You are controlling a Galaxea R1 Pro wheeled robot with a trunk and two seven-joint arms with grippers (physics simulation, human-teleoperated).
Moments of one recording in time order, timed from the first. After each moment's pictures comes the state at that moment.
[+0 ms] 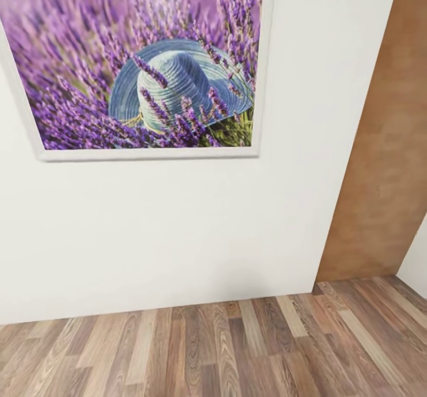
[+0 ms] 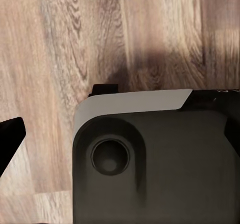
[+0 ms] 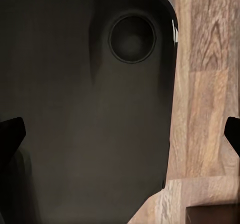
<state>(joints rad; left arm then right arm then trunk) 0.00 0.00 0.00 -0.15 0.00 -0.16 0.00 -0.01 0.00 0.00 0.00 0.00 0.00 0.00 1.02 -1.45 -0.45</state>
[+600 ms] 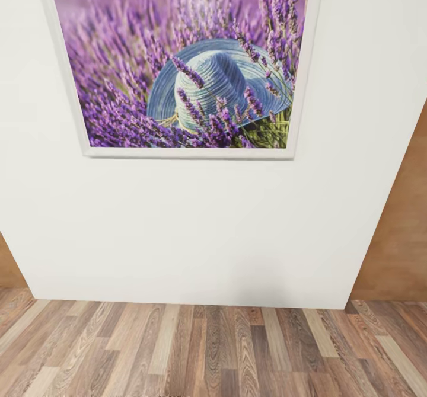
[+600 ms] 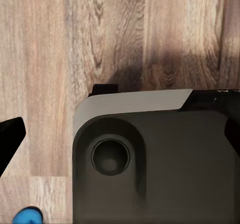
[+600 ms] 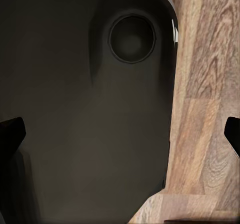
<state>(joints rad) 0.00 0.00 0.00 -0.15 0.00 -0.16 0.00 -0.01 0.00 0.00 0.00 0.00 0.00 0.00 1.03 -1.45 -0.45</state>
